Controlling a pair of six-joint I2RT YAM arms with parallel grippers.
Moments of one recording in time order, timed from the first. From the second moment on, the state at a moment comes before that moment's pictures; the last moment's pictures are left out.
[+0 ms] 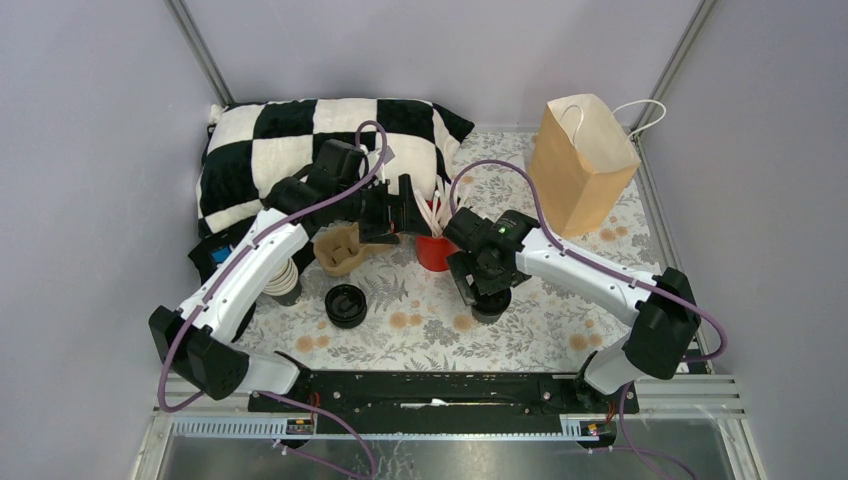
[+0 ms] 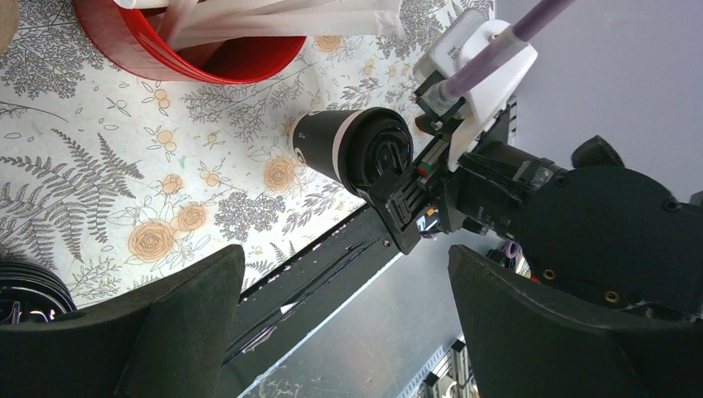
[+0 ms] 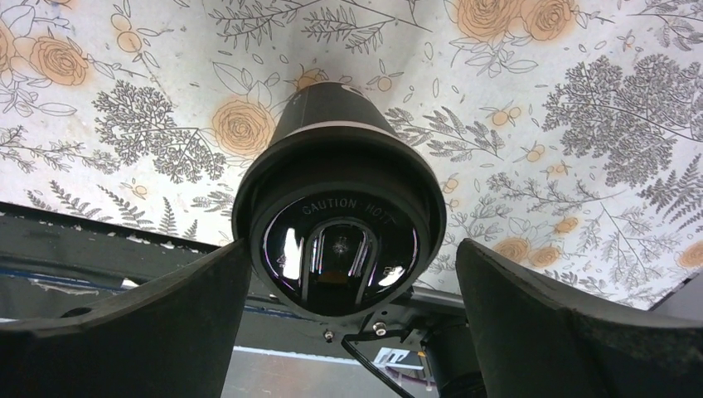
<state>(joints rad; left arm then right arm) -0.51 1.36 1.43 -0.87 0.52 -0.61 0.89 1.54 1.30 -1.15 0.22 0.48</state>
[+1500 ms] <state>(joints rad) -0.84 1.56 1.04 -0.33 0.44 -1.00 0.14 1.08 0.76 -0.80 -0.62 0.44</state>
